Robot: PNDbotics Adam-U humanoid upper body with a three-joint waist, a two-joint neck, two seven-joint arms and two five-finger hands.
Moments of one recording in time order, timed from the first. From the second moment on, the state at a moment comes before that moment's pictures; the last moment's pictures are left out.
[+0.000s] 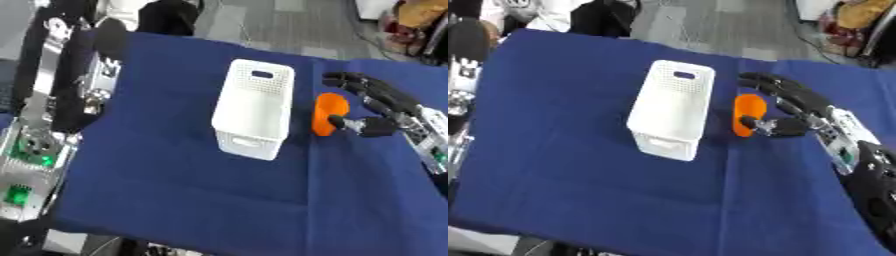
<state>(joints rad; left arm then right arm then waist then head) -0.43 0.39 -0.16 -1.99 -0.27 -0.34 0.11 -0.71 -0.52 0.23 -1.04 0.80 -0.65 0.04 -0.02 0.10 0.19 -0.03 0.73</state>
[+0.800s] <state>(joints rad) -0.43 0.39 -0.16 -1.99 -0.27 -0.34 0.11 -0.71 -0.49 0.23 -1.02 0.87 -0.61 0.04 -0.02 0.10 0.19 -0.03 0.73</state>
